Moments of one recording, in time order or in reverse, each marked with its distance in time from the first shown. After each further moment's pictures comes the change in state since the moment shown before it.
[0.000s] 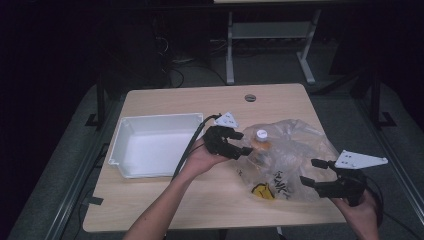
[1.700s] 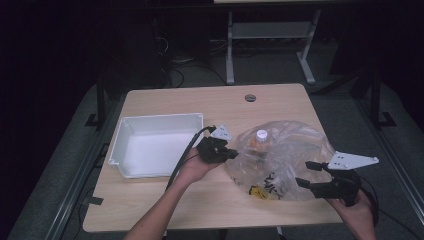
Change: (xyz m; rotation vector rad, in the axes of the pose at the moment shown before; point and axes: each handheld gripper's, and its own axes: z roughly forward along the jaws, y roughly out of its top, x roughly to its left) left arm 0.004 -0.045 0.001 0.116 0.055 -0.001; right arm 0.006 0.001 0.011 0.042 0.020 -0.024
